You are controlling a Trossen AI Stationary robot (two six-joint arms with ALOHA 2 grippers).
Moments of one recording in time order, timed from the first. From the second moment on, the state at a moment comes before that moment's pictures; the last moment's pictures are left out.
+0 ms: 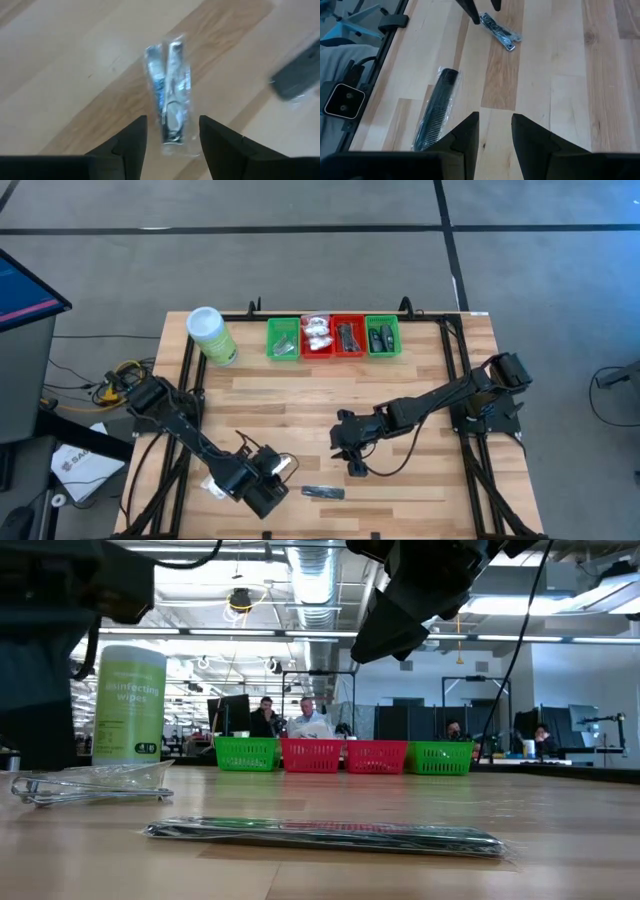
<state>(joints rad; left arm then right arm) -0.73 1.85 1.14 -0.71 -0.40 -1.52 0.31 1.72 1.11 -0.19 -0.04 0.23</state>
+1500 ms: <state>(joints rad) -0.73 1.84 1.02 -0.56 -0.39 -1.50 0.30 1.72 1.11 -0.18 -0.04 0.21</state>
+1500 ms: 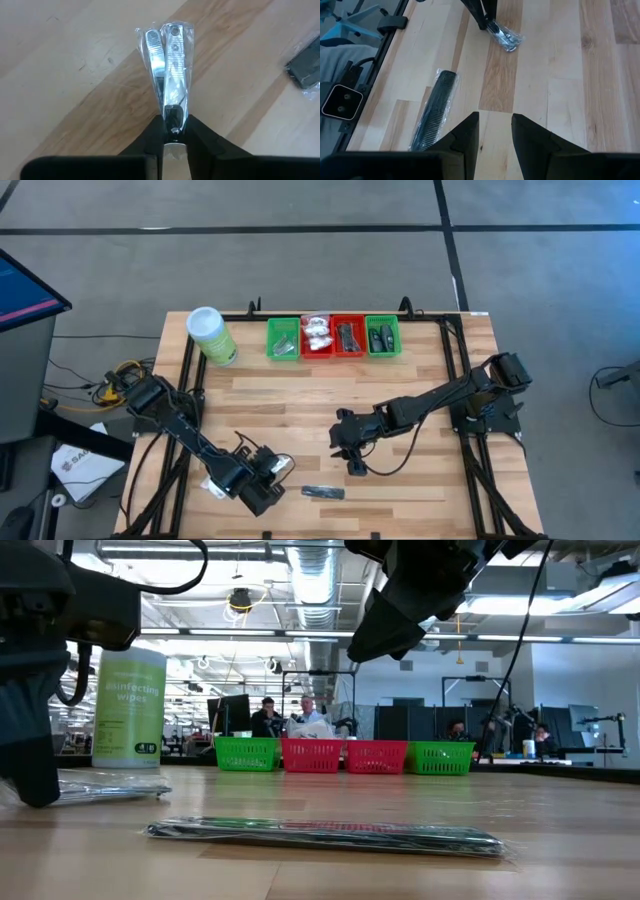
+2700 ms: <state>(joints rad) -0.73 1.41 1.02 -0.55 -0.97 -1.01 0.23 1.72 1.11 0.04 -0.04 0.18</state>
